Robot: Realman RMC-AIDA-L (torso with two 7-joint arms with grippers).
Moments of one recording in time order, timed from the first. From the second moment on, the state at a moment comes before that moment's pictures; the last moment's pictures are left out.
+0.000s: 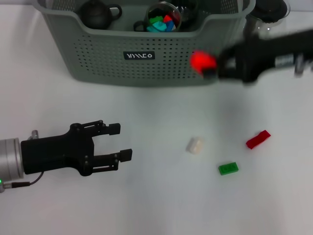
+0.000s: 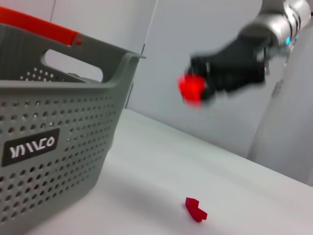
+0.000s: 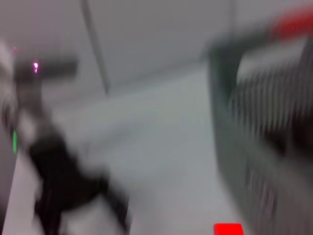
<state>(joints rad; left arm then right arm) -0.39 -2.16 0.38 0.62 2.27 1.76 -1.15 0.63 2.10 -0.94 -1.11 -2.10 -1.65 1.82</state>
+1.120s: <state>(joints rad) -0.39 -2.16 0.40 0.59 2.27 1.89 -1.12 1.23 2.10 -1.18 -0.65 -2.62 -0.91 2.54</state>
